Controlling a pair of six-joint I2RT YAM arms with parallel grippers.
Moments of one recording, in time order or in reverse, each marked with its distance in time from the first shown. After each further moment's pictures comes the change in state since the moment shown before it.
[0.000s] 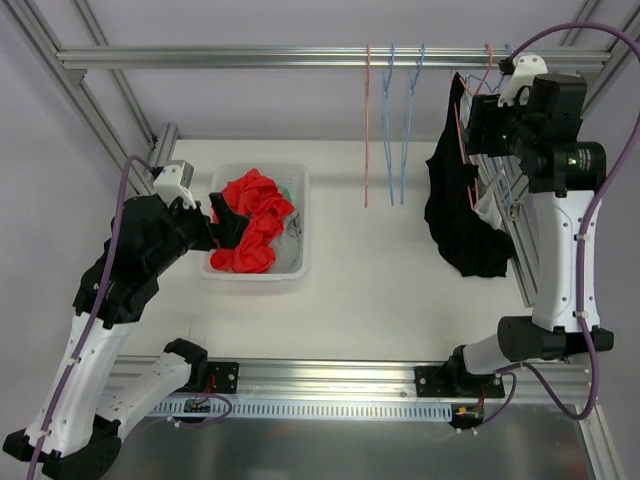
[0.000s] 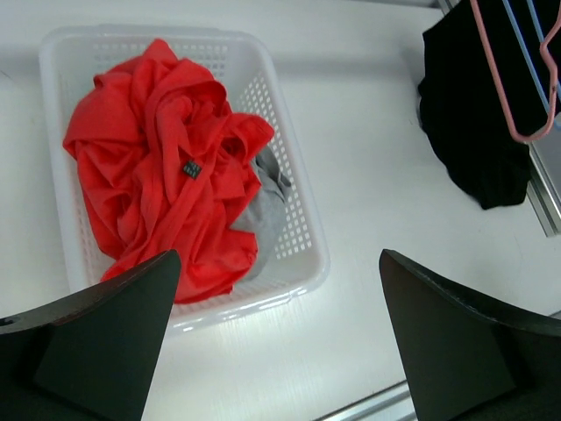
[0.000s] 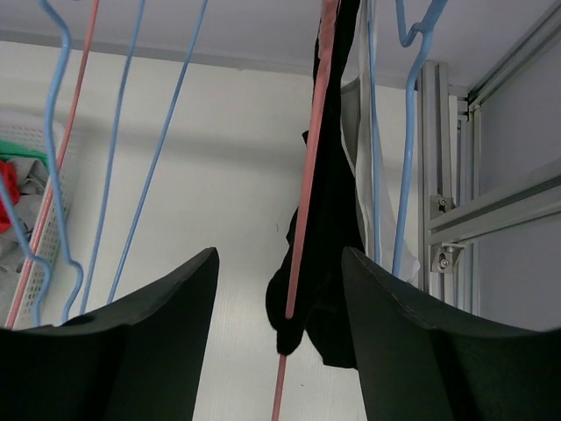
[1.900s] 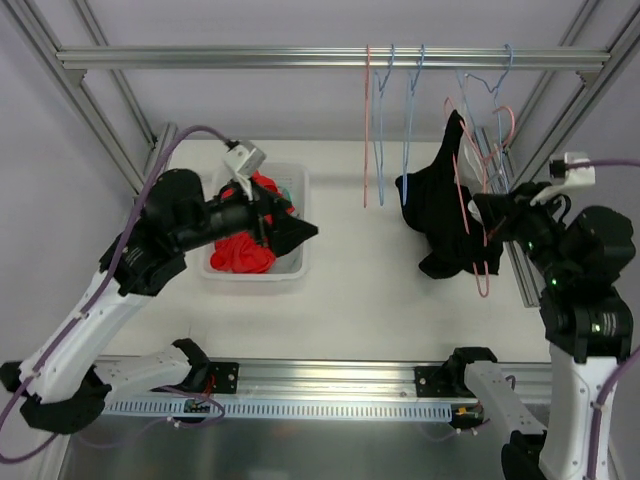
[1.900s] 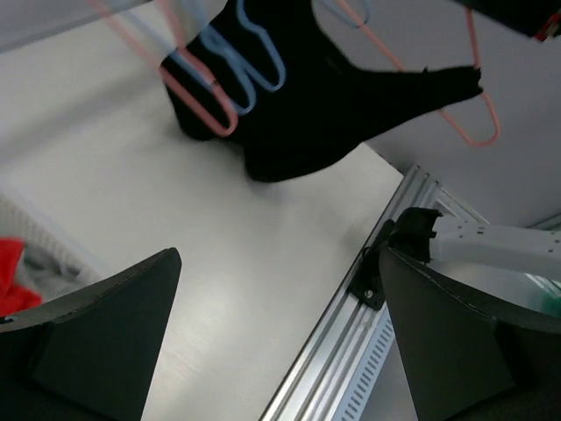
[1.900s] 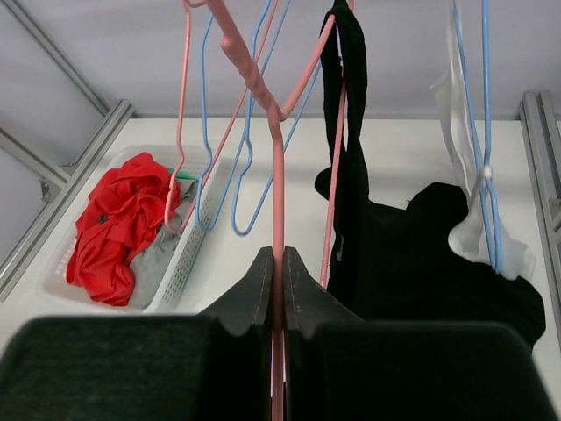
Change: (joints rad) left arm -0.270 0.103 0.079 0.189 0.328 0.014; right arm -0.035 -0.634 -0.631 0.309 -0.211 0.261
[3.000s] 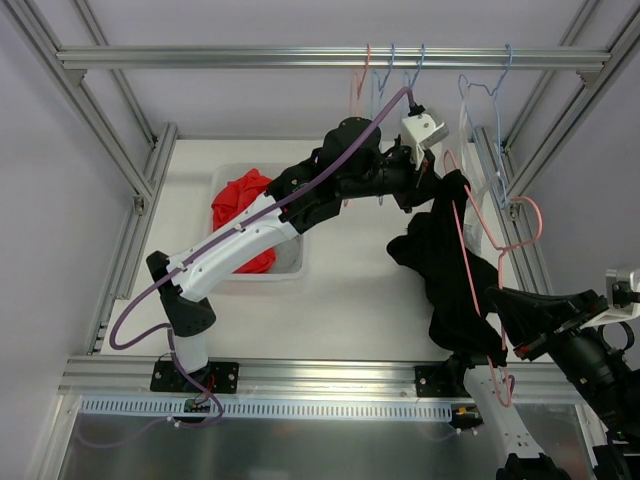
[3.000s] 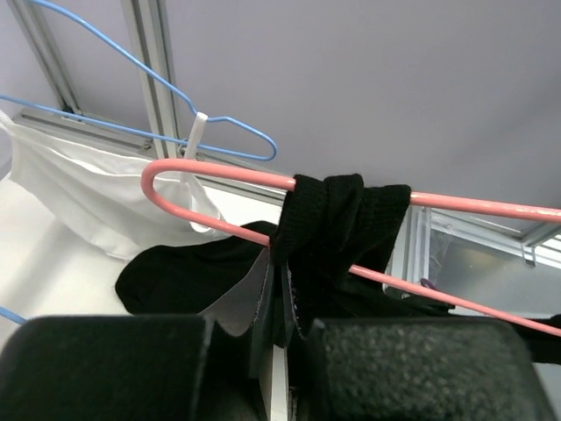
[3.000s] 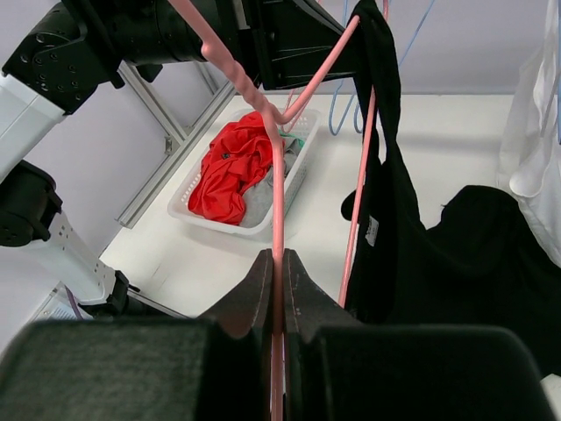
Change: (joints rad) left arm -0.396 0.916 0.849 0.144 -0.054 0.219; right arm 0.006 -0.237 0.407 -0.574 -0.159 0.097
